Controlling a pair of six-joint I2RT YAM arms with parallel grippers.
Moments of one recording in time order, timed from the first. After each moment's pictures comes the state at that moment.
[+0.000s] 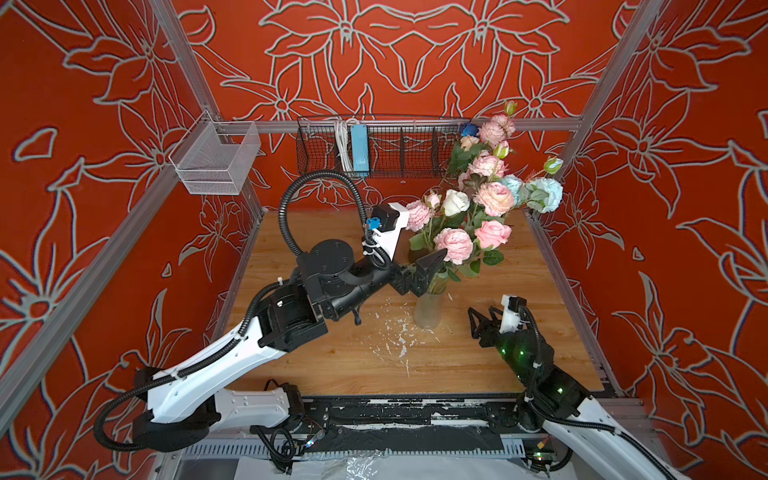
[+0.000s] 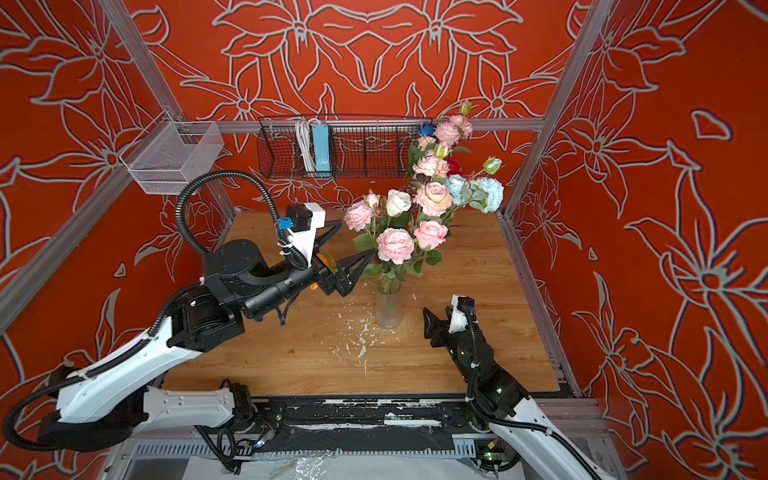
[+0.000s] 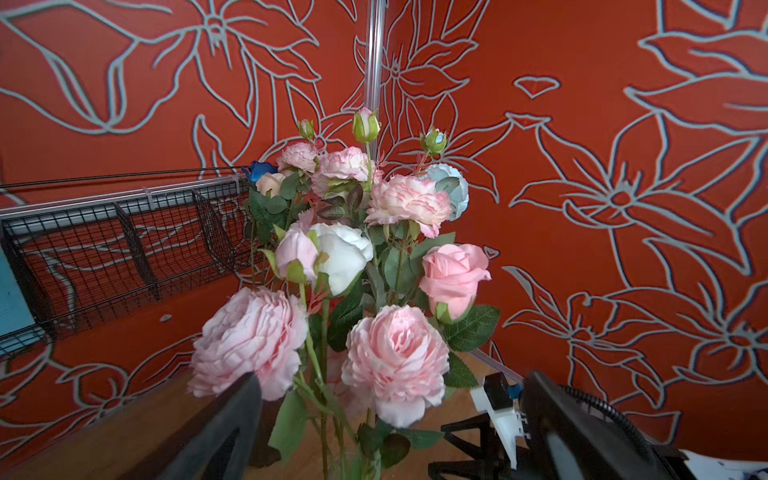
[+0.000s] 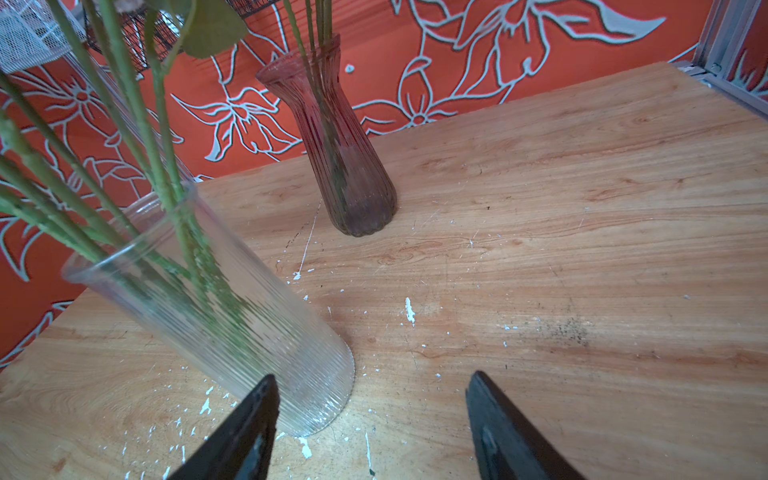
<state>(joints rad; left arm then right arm) -1.03 1.12 1.50 -0.34 -0.21 -0.09 0.62 0.30 0.17 -0.15 0.33 0.46</state>
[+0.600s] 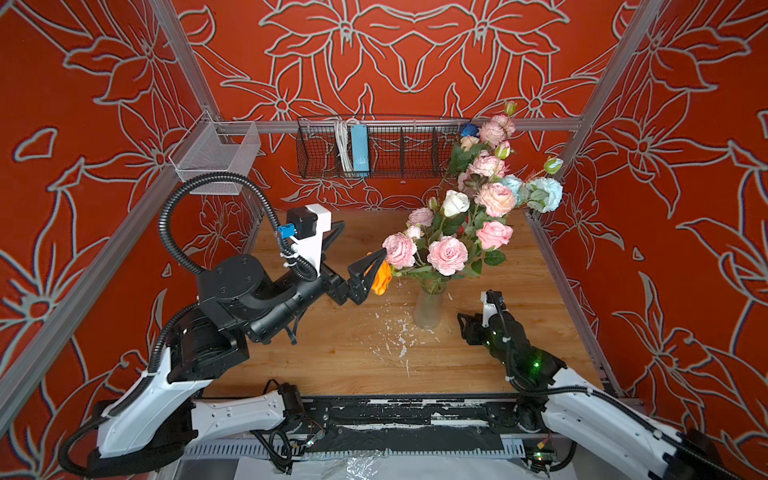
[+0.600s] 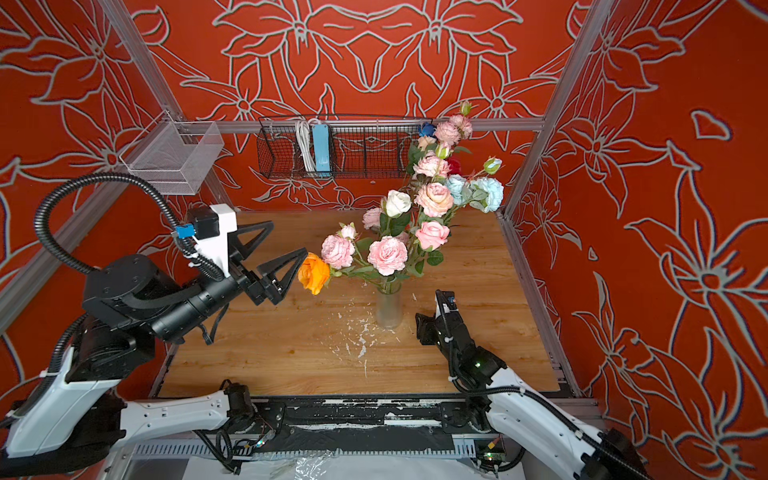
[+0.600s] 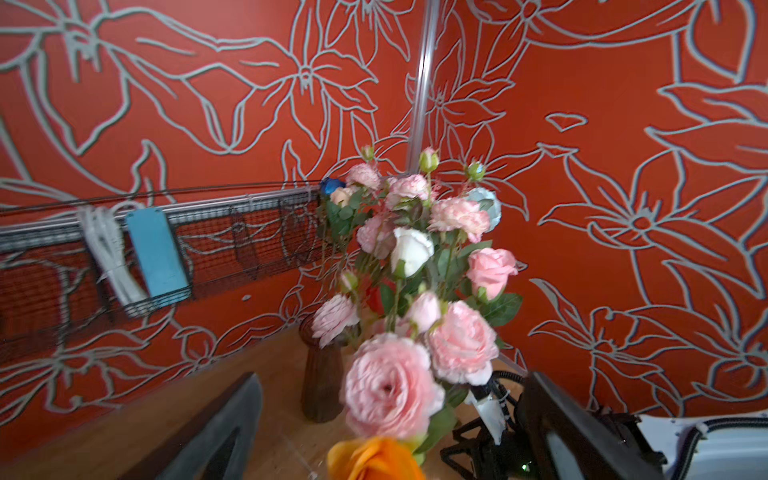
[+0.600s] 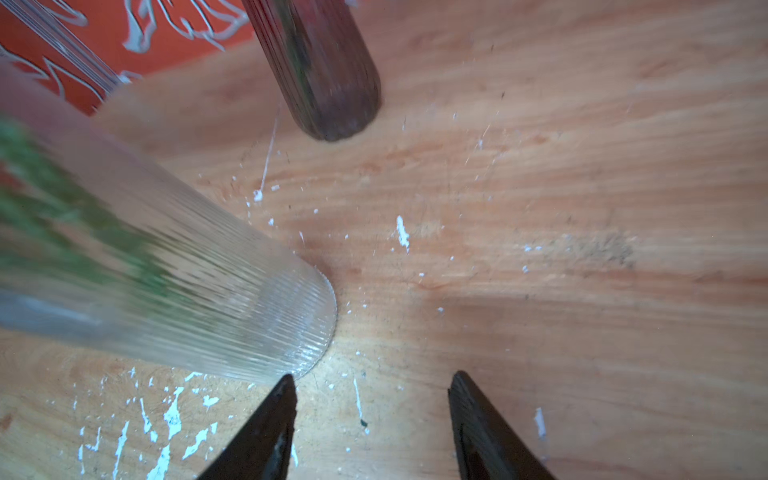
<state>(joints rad) -1.00 0.90 1.53 -0.61 -0.37 -0.10 0.62 0.79 0.30 -0.12 0.24 0.57</state>
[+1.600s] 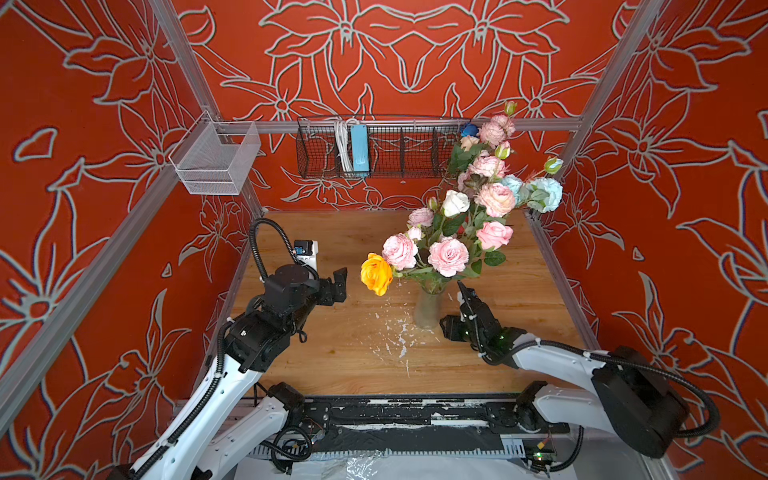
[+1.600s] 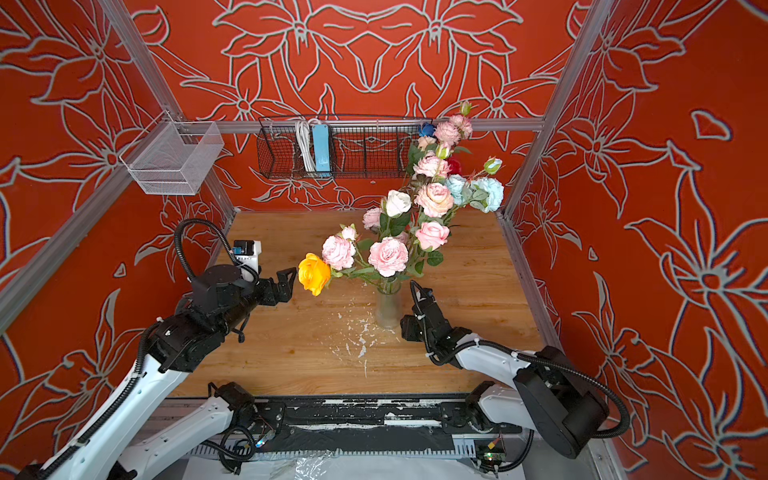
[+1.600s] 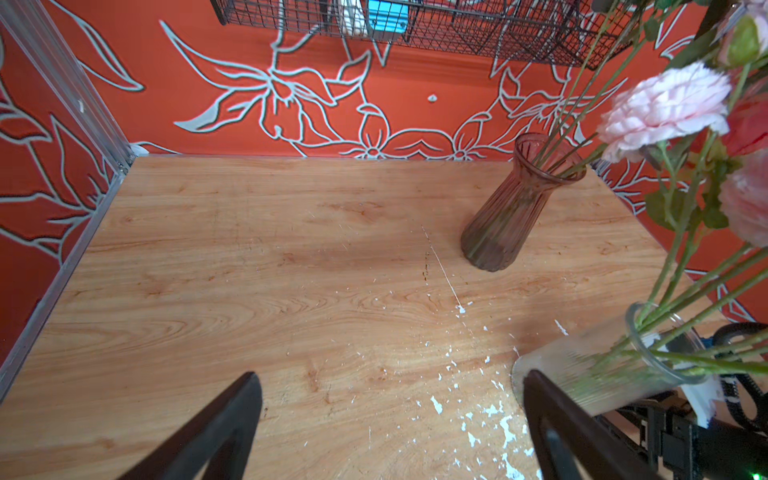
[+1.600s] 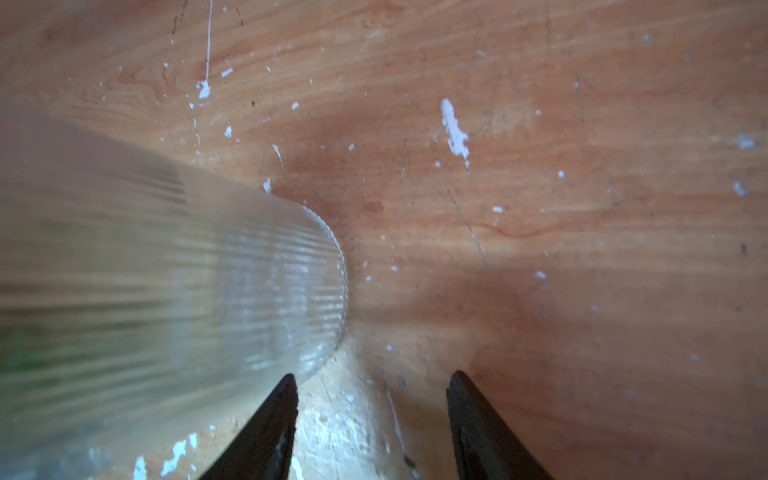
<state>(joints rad) -0.44 0.78 0.98 -0.62 -0.24 -0.29 0.61 1.25 0.38 0.04 0.09 0.66</state>
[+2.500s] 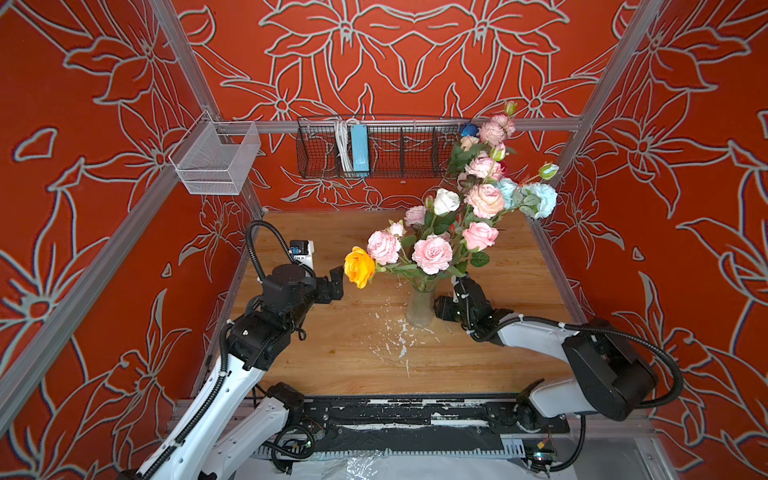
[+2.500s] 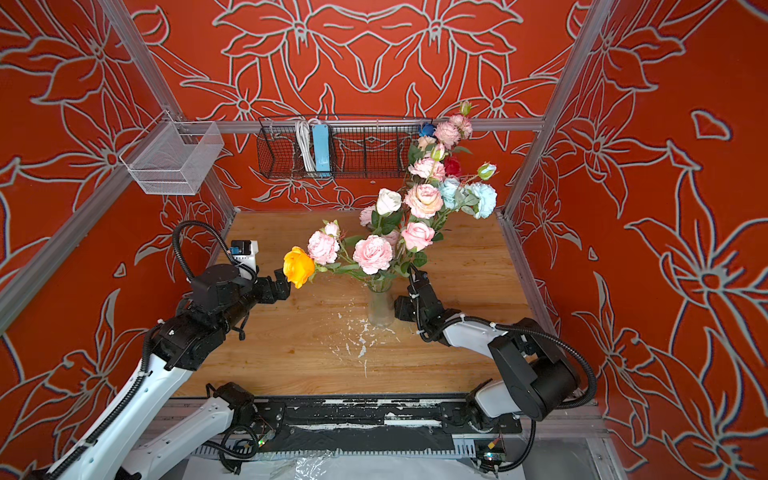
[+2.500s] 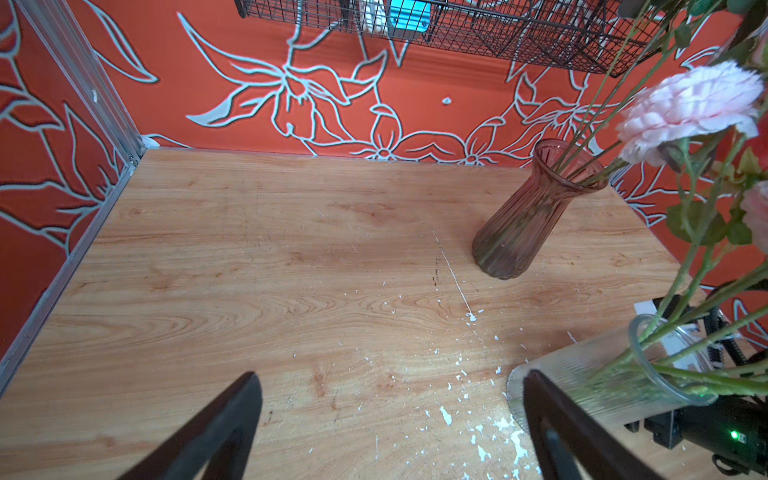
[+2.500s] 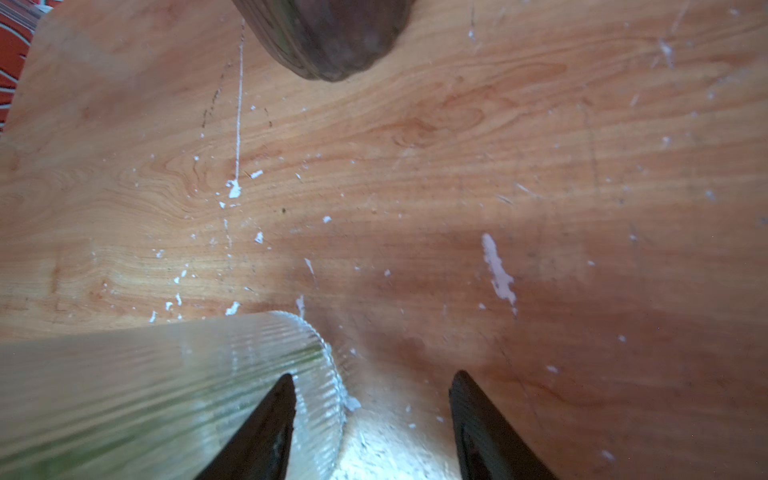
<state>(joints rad) -0.38 0.77 0.93 -0.57 -0.20 -0.29 0.55 1.44 0.55 0.14 0.02 0.64</state>
